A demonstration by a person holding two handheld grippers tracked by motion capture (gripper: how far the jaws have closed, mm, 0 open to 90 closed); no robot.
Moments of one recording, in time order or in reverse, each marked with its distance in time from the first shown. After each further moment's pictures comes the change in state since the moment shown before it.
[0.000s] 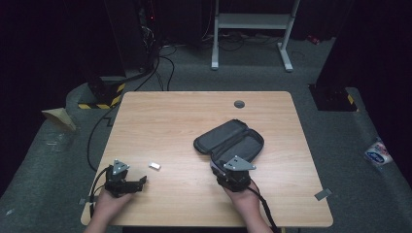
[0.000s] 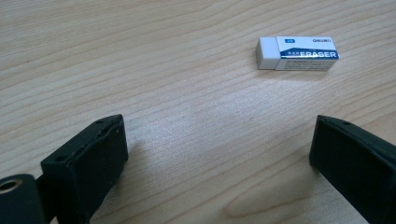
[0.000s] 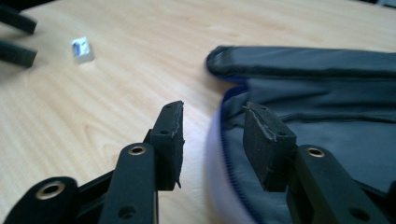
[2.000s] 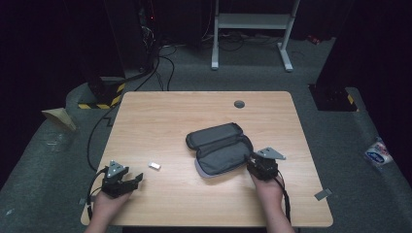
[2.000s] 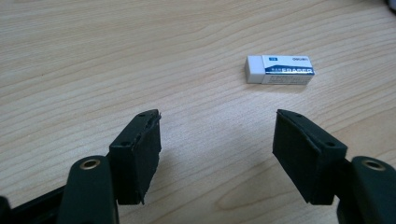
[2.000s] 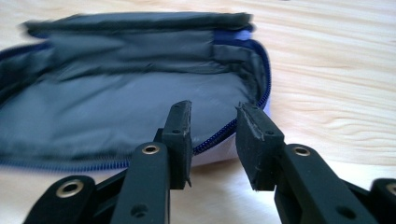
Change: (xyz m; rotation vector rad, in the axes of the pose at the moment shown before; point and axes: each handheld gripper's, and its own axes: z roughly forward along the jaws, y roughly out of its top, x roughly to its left) left arm 0.000 -0.001 -0.013 -0.070 -0.021 -0.013; right arm -0.082 -0.021 -0.018 0.045 -0.225 0.173
